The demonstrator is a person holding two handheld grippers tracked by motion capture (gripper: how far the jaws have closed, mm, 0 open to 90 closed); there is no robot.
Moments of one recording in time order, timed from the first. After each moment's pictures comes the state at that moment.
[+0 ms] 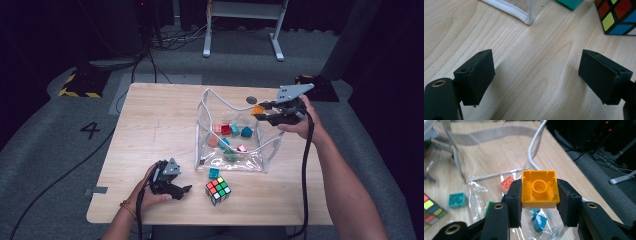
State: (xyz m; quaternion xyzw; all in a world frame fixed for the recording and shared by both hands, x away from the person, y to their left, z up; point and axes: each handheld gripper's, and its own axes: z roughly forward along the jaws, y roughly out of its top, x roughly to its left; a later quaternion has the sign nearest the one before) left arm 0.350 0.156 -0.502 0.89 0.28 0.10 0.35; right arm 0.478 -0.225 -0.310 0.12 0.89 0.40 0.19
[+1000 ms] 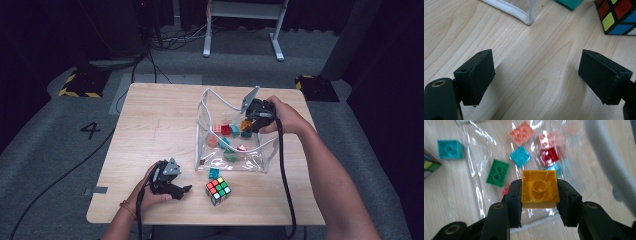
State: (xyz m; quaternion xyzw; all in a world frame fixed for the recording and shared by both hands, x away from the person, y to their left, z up) left arm 0.350 0.156 -0.502 0.89 0.28 0.10 0.35; right arm 0.506 -0.157 -0.343 0.08 0.98 0.15 0.12
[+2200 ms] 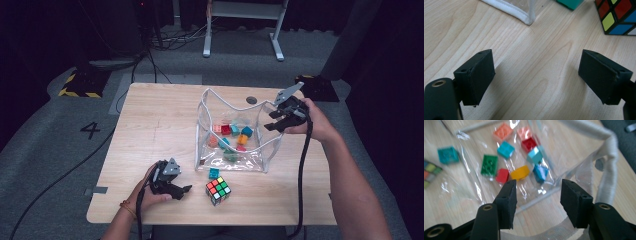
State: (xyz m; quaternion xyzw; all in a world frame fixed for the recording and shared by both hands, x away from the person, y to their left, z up) left arm 0.350 0.156 -0.502 0.89 0.28 0.10 0.35; right arm 0.490 -0.242 -0.320 0.19 0.94 0.26 0.14
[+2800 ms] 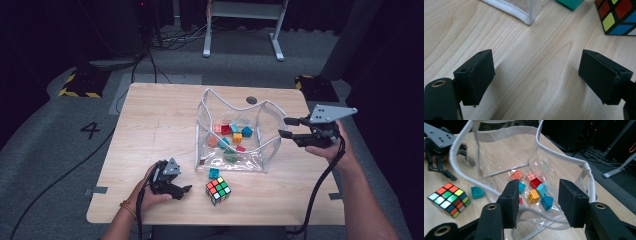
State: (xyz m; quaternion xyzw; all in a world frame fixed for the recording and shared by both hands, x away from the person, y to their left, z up) left arm 0.351 0.156 -0.502 0.89 0.28 0.10 0.35; right arm 0.400 -0.291 -0.308 0.19 0.85 0.45 0.20
